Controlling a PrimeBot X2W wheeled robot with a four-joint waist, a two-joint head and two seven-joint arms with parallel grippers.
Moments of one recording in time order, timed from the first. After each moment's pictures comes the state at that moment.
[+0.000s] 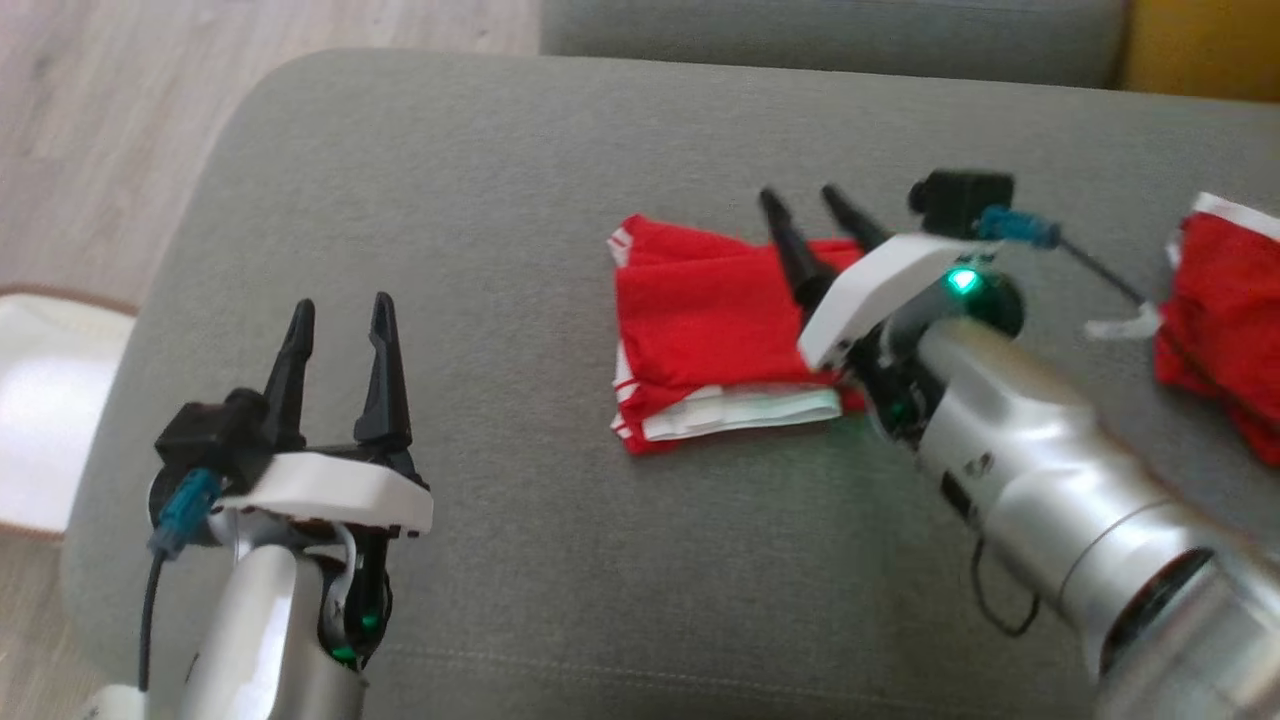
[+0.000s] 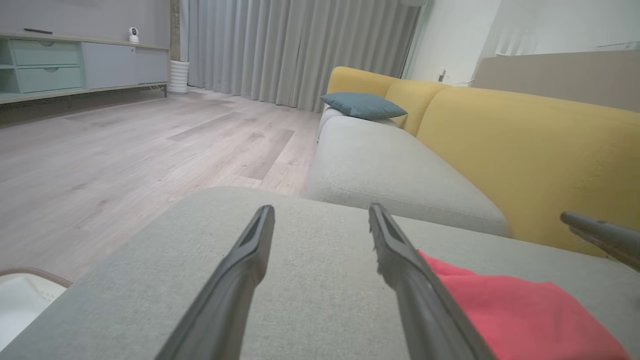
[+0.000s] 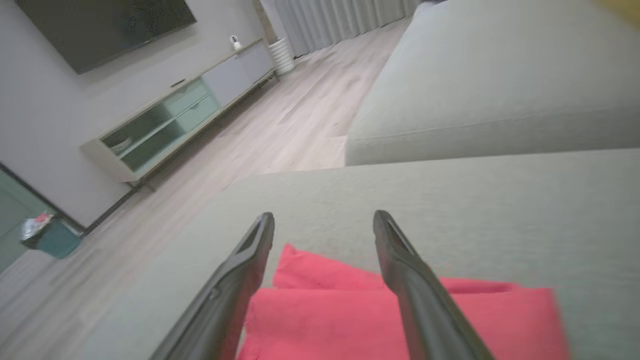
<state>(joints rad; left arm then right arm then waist) -0.21 0.04 -0.13 0.26 -0.27 -0.01 -0.26 -0.96 -0.07 1.08 1.16 1.23 0.12 -0.25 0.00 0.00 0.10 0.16</state>
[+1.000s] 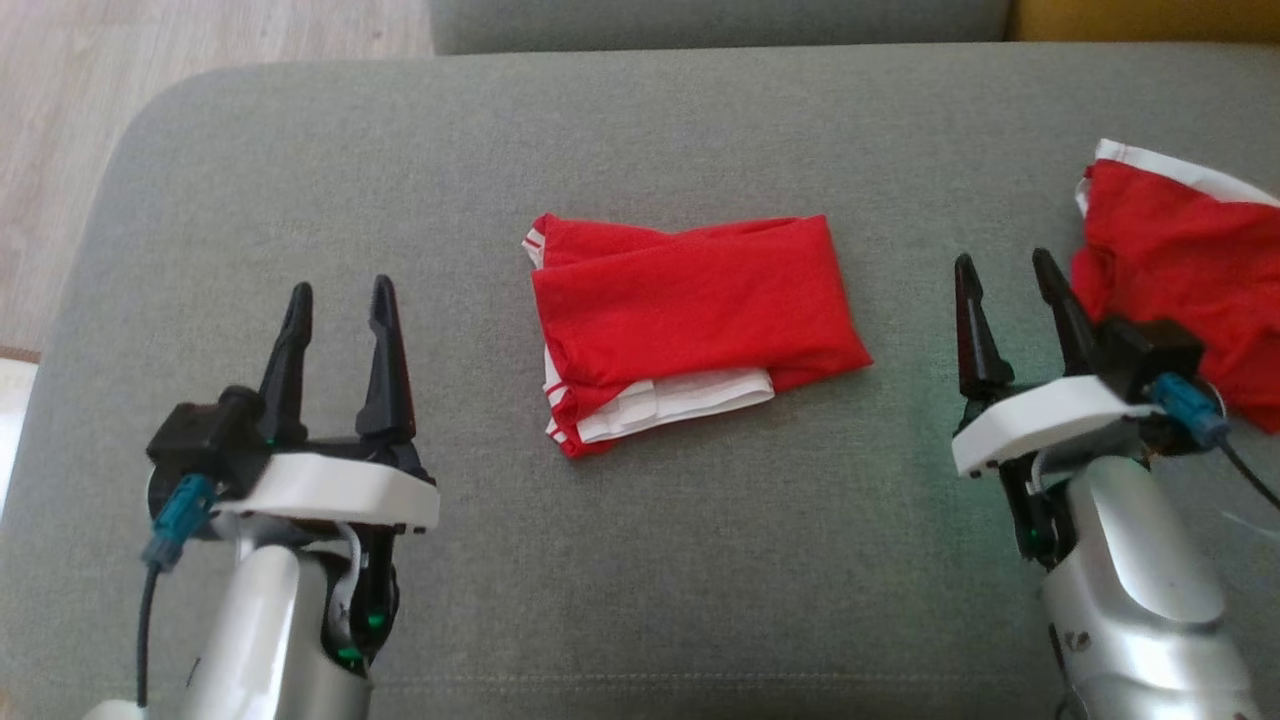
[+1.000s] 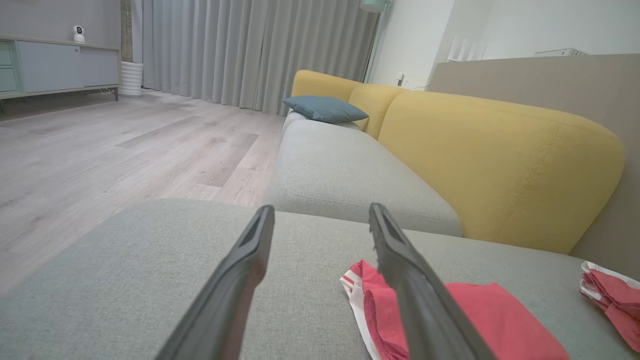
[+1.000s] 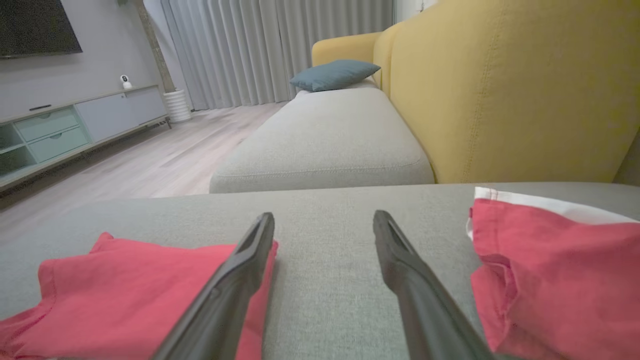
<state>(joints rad) -0.19 0.04 -0.14 0.16 -0.28 0.02 -0.26 -0.42 -0.08 0.06 0.60 0.15 0.12 -0.23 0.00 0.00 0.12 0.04</state>
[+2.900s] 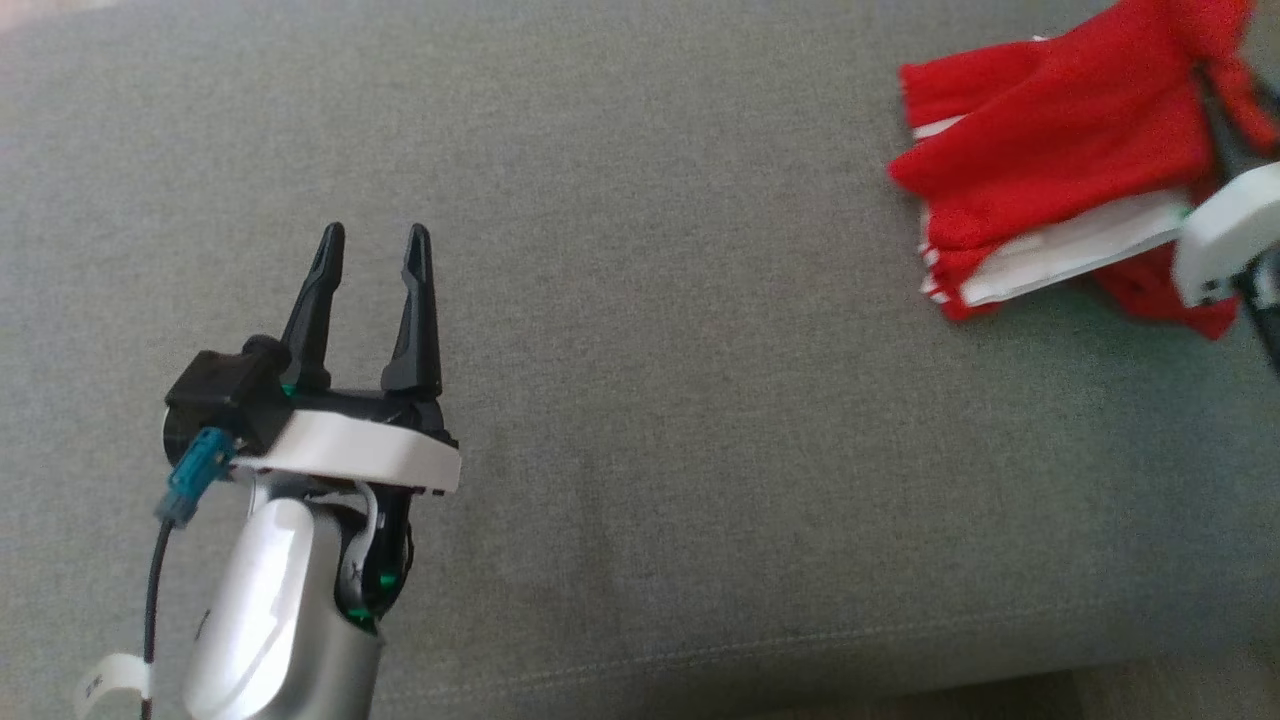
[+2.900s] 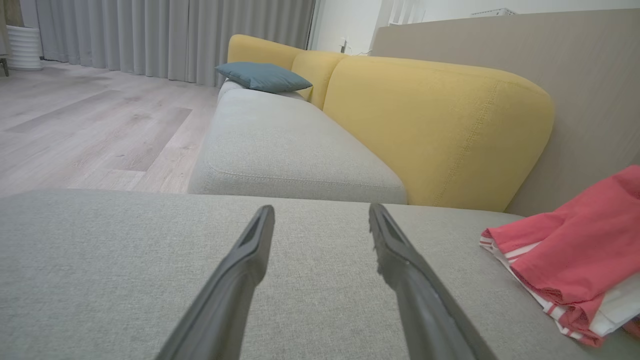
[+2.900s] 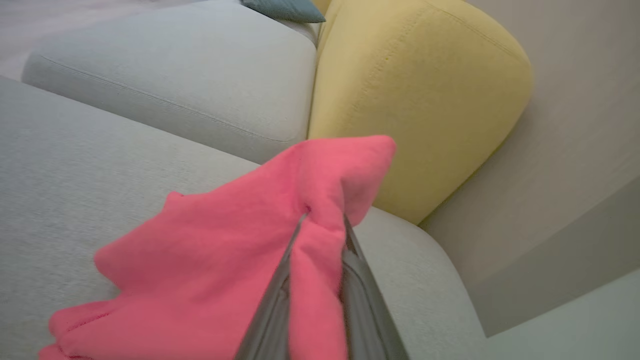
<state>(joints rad) -0.27 0.04 -0.18 0.17 -0.26 -0.03 -0.26 -0.67 -0.44 0.17 0.55 0.03 0.12 0.05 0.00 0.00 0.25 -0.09</state>
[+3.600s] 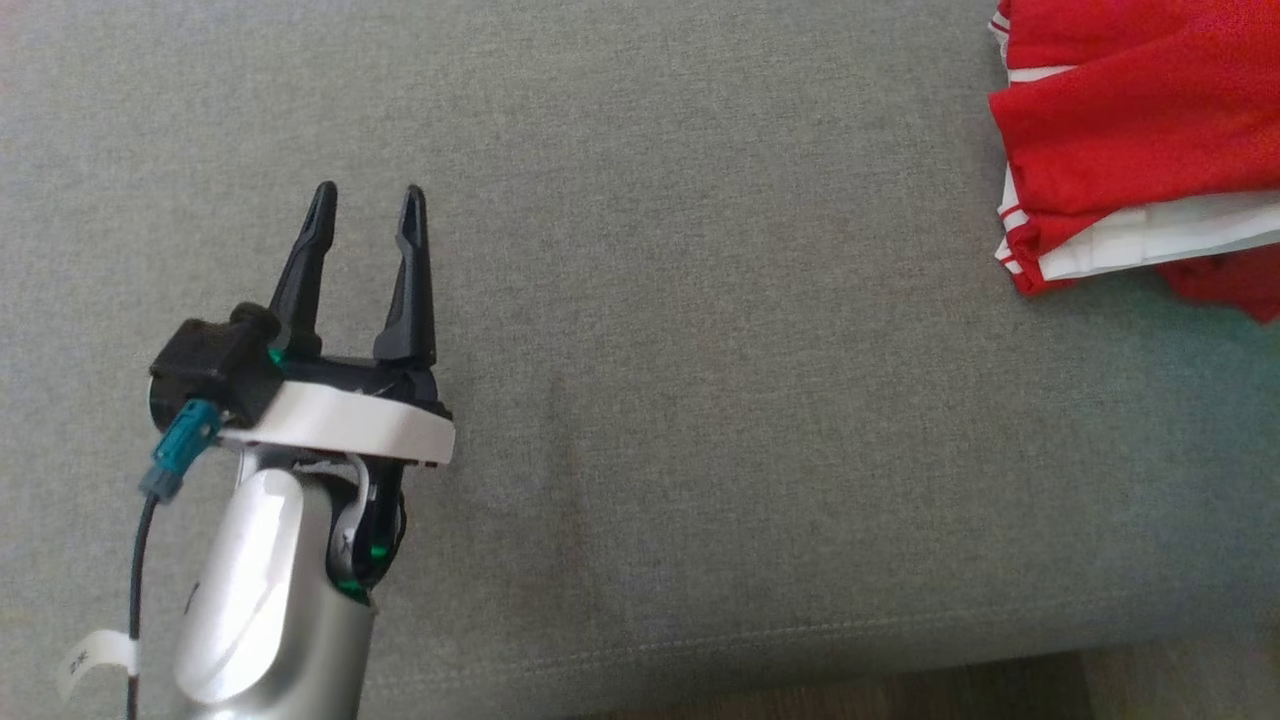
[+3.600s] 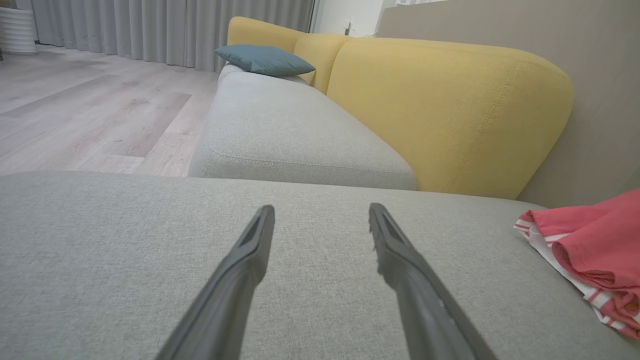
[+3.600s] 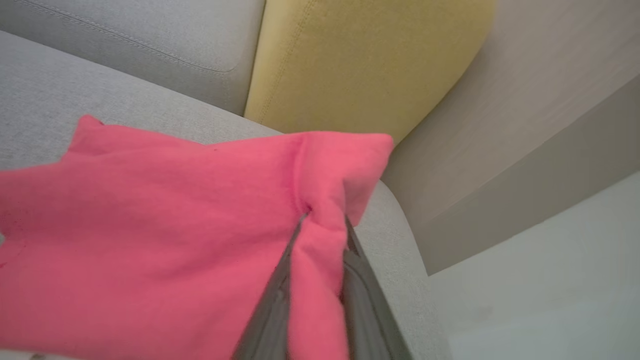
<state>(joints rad) -0.32 0.04 -0.17 0.16 -0.24 -0.05 -0.26 -0.60 -0.45 -0.08 0.43 -0.12 0.12 0.19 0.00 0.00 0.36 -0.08</state>
